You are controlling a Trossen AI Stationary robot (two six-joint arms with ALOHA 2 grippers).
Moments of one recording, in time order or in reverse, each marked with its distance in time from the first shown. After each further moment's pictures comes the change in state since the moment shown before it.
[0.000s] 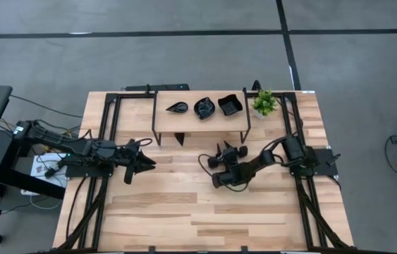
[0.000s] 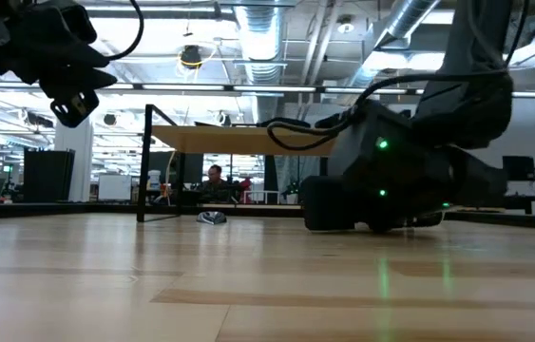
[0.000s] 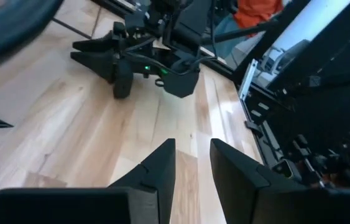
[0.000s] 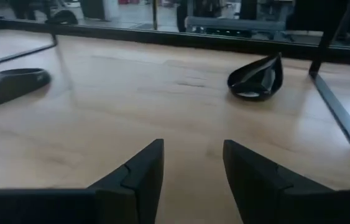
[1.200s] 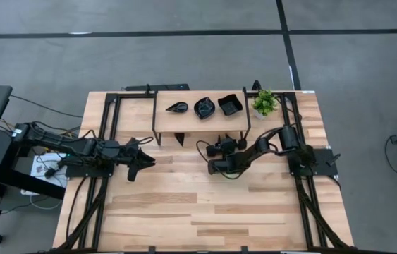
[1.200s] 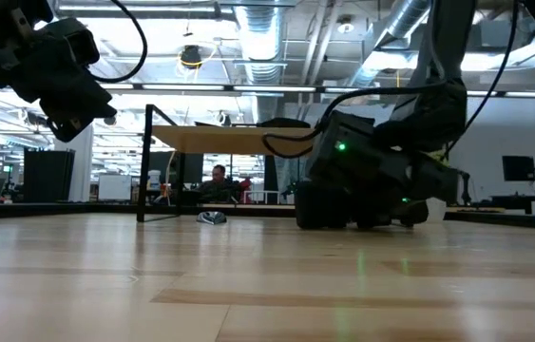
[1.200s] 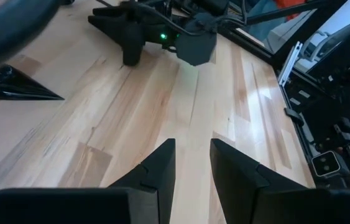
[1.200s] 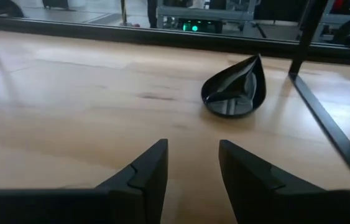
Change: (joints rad) left arm 0.050 0.003 0.000 -0.128 -0.031 0.004; right arm -0.153 -0.043 0.029 0.007 -0.002 -0.060
